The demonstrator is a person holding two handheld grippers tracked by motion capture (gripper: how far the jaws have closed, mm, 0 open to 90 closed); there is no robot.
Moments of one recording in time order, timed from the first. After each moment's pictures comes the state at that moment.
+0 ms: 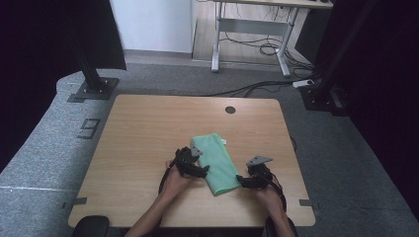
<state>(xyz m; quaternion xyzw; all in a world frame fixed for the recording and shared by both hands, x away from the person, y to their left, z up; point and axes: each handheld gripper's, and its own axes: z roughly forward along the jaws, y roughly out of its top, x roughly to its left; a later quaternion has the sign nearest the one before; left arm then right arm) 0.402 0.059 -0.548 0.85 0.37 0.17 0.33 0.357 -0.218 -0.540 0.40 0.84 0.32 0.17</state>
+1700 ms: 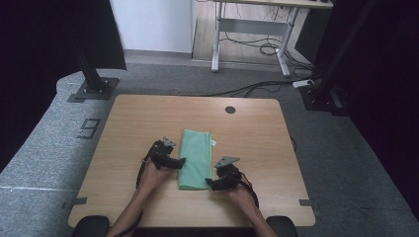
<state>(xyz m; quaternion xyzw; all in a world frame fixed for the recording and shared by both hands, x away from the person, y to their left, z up) 0.423 0.143 -0.545 0.83 0.44 0.16 0.32 0.359 -0.122 -0.544 0.33 0.87 0.35 0.12</state>
